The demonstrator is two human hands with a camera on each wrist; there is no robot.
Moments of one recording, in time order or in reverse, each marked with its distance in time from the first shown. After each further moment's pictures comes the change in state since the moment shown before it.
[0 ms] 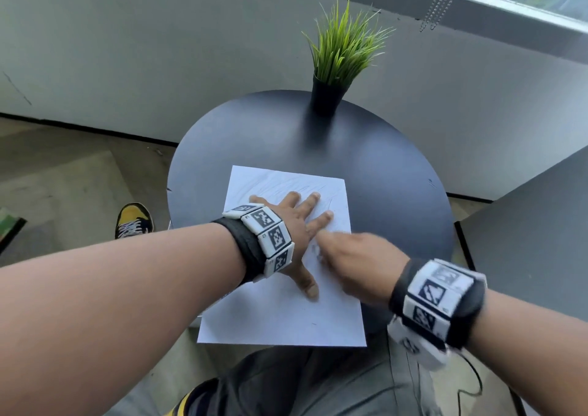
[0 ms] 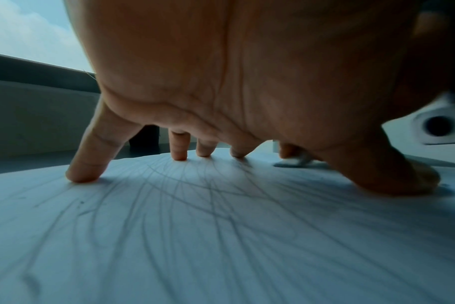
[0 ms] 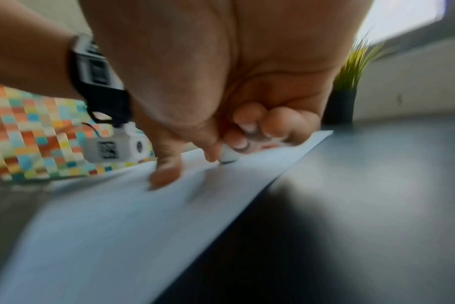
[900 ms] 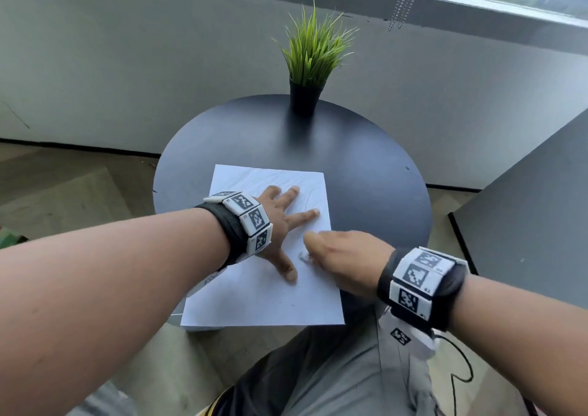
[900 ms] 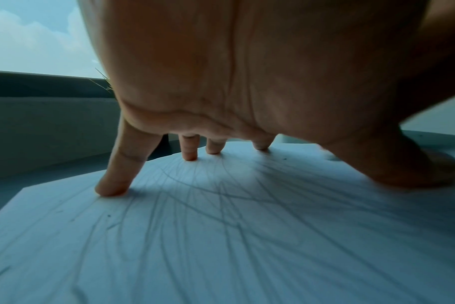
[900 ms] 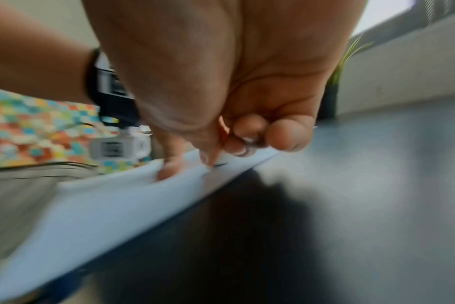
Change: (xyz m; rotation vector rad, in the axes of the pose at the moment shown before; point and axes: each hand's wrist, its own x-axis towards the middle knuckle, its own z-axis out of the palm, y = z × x) left_hand -0.008 0.013 -0.013 0.076 -0.053 -0.018; right_hand -0.025 0.001 0.007 -0.004 -0.029 -0.065
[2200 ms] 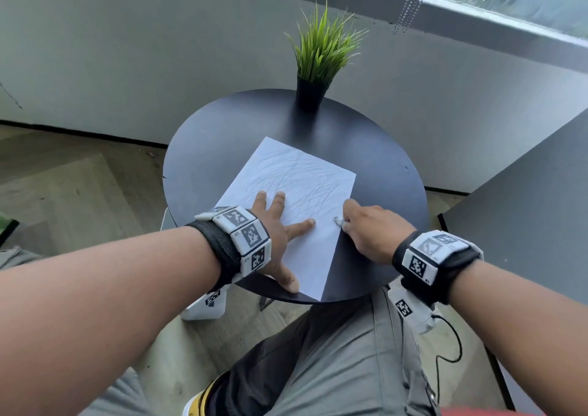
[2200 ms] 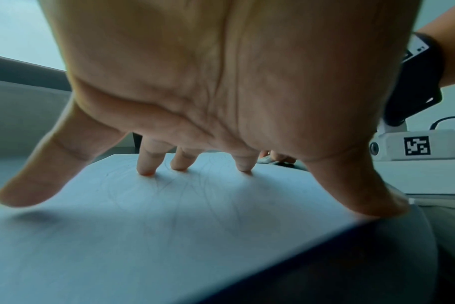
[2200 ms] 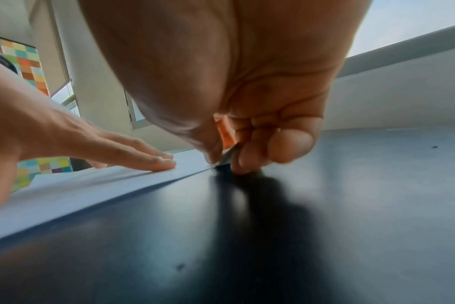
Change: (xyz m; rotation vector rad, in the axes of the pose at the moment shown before) left_hand -0.036 0.013 0.024 -0.120 -0.048 -0.100; right_hand -0.002 0.033 -0.004 0.123 0.072 0.433
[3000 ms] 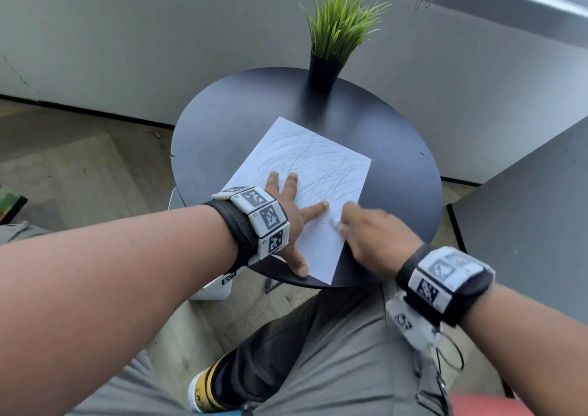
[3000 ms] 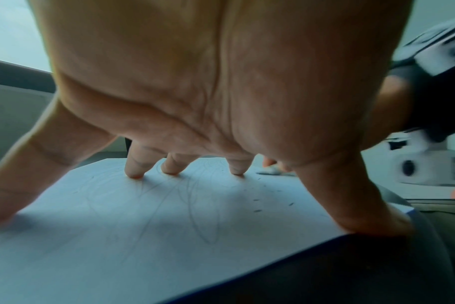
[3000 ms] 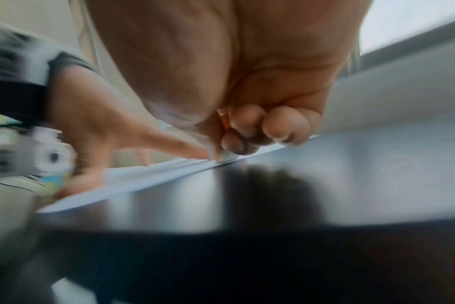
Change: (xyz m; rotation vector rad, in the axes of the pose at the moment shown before) left_hand 0.011 0.000 0.003 -0.038 0.010 0.009; right_hand -0.030 -0.038 0.011 0.095 0.009 -0.042
